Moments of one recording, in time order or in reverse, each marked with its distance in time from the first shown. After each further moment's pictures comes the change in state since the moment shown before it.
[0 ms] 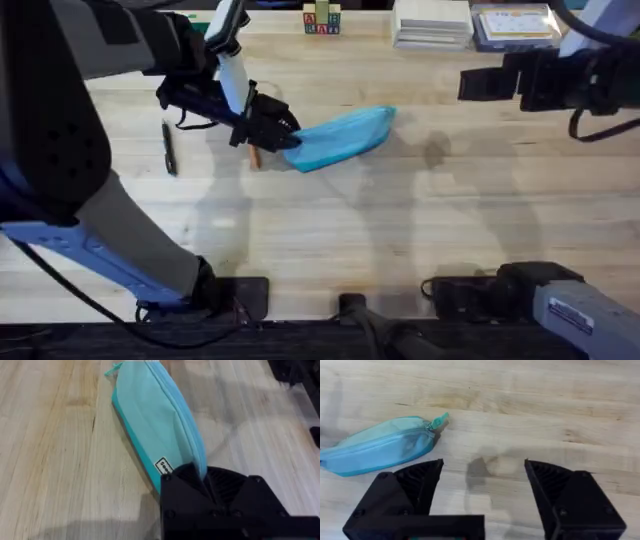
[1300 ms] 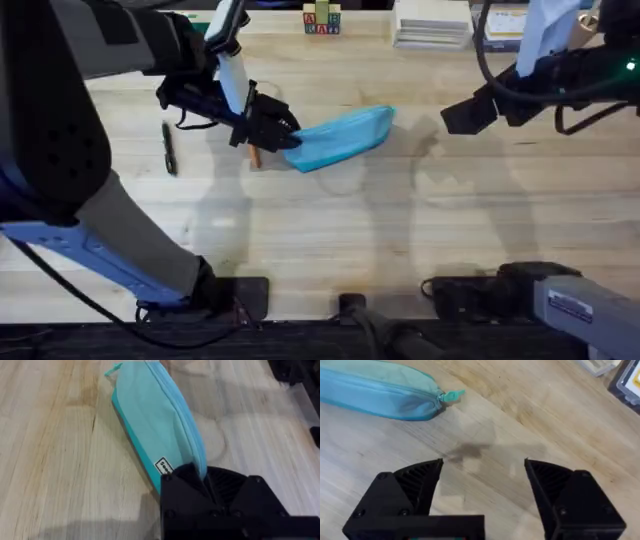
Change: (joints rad) left arm 0.000 0.000 0.000 0.000 0.000 0.000; right arm 0.000 0.128 0.000 0.004 -0.120 -0.511
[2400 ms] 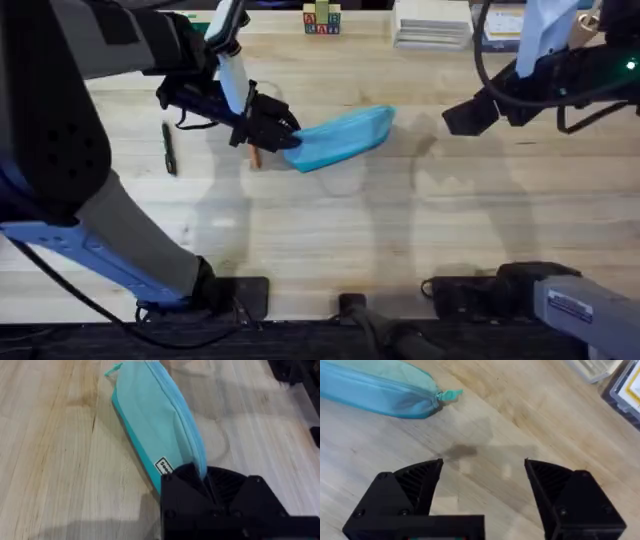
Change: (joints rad) left arm 0.000 0.000 0.000 0.000 0.000 0.000; right arm 0.000 0.000 0.002 0.007 0.009 -0.053
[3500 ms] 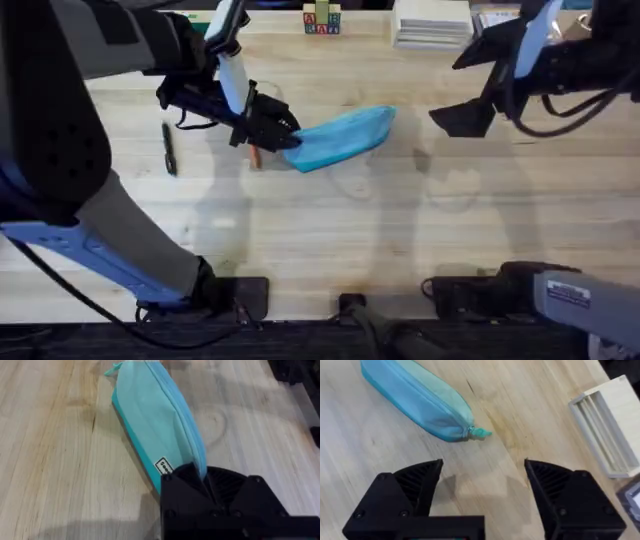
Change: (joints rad) left arm 0.000 0.000 0.000 0.000 0.000 0.000; right arm -0.084 0.125 0.020 0.059 -0.399 -0.433
